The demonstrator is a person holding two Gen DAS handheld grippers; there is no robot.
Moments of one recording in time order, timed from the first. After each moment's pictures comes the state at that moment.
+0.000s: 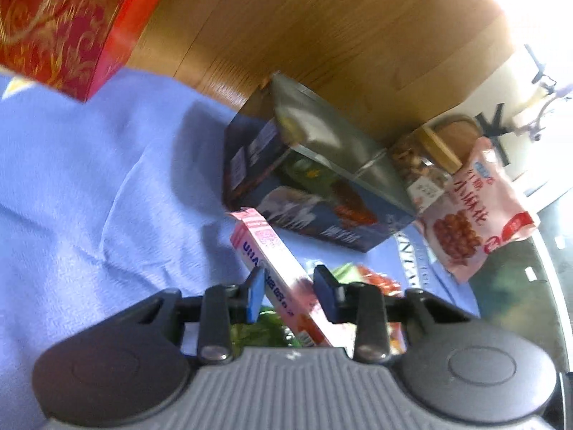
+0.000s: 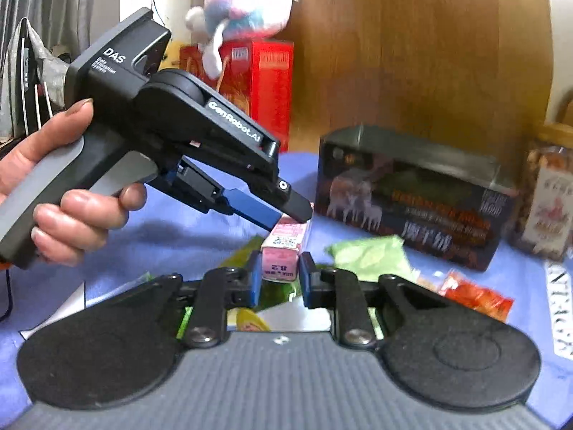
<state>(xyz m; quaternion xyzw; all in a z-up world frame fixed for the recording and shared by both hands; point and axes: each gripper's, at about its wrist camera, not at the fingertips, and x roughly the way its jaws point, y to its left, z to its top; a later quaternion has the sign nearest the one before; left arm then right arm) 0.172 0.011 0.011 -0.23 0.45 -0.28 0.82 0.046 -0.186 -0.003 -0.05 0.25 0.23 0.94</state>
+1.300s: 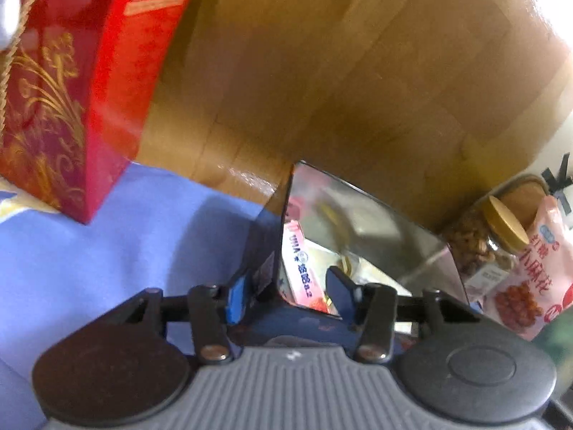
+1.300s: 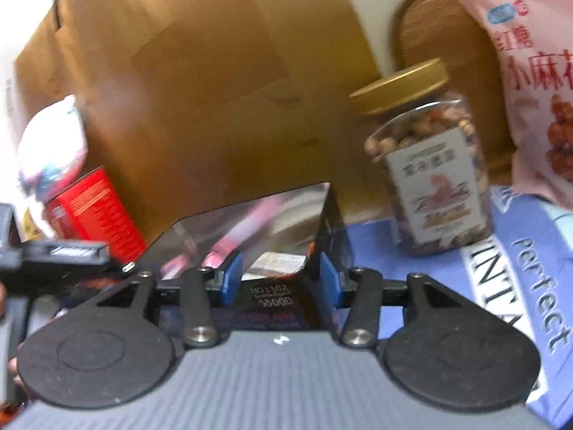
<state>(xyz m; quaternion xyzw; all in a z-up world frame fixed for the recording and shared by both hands) 0.266 -0.008 0.017 -0.20 0.42 -0.18 0.87 0.145 -0.310 0.016 0.17 0.24 0.08 0.95</state>
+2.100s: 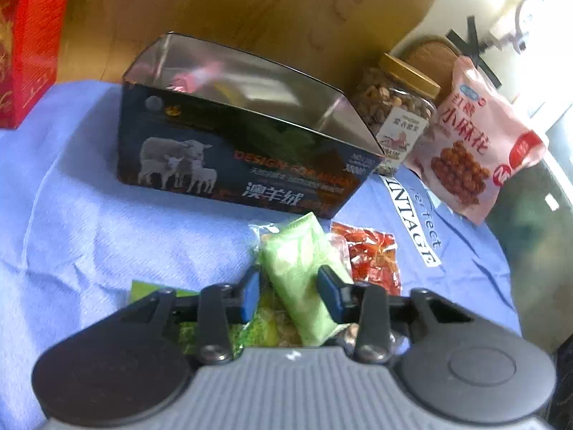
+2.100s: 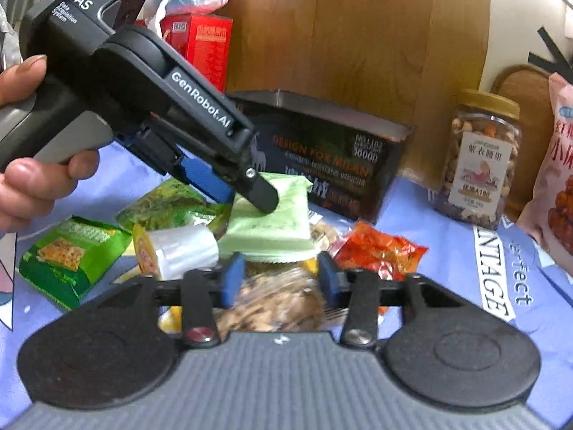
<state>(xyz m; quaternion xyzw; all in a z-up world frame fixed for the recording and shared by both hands) 0.172 -0.066 -0.005 -0.12 0.46 -0.30 0.83 0.051 -0.238 -0.031 -0.10 0.26 0.15 0.95</state>
